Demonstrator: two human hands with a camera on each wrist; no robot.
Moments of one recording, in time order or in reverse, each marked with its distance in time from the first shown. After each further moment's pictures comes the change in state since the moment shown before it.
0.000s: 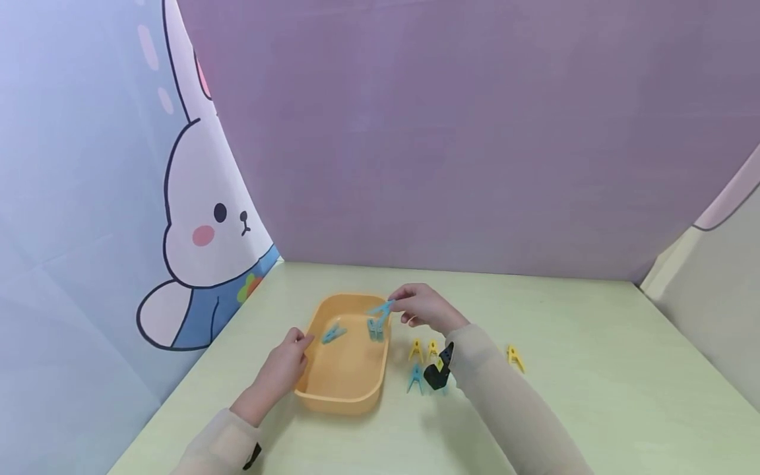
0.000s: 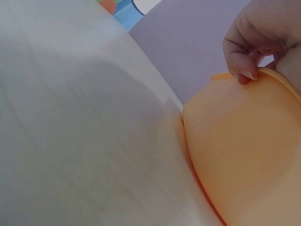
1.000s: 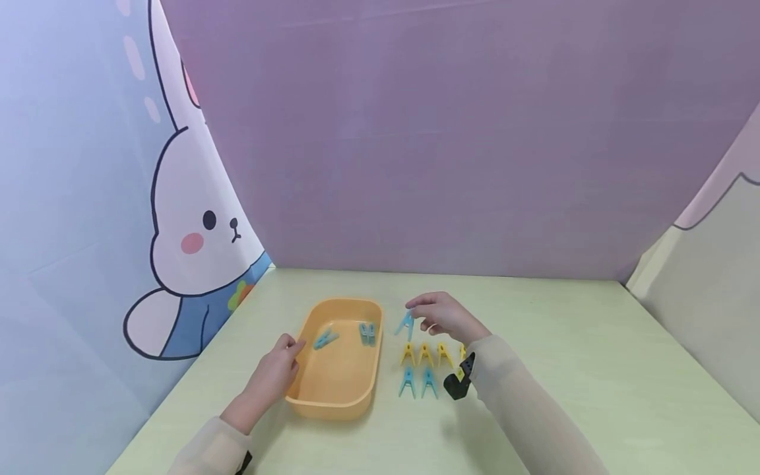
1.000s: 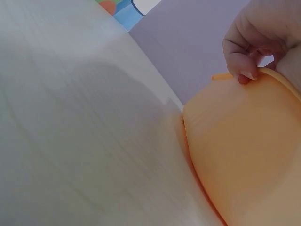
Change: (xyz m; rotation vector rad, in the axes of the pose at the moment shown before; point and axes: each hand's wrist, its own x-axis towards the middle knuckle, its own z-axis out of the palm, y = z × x) left_hand 0.000 0.005 -0.001 0.028 0.005 0.014; right_hand -0.027 0.026 -0.038 0.007 0.038 0.017
